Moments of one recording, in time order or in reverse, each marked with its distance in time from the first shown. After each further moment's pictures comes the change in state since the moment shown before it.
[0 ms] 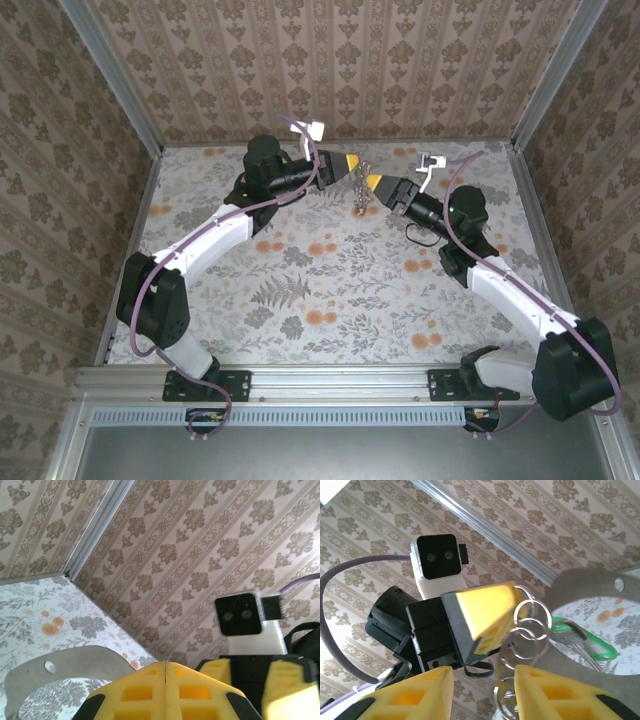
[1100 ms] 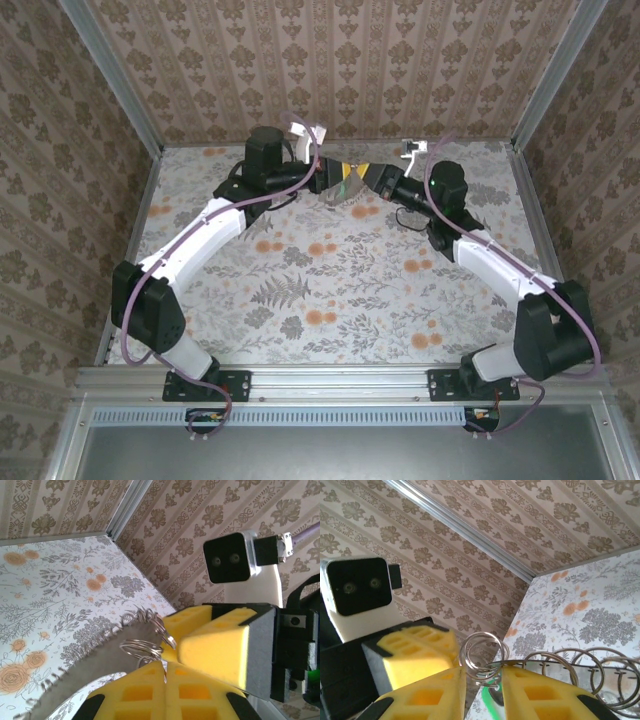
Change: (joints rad) left arm 0.000 -0.037 0.116 -0.452 -0.080 0.166; right arm -0.013 0.245 0.185 -0.098 -0.015 -0.071
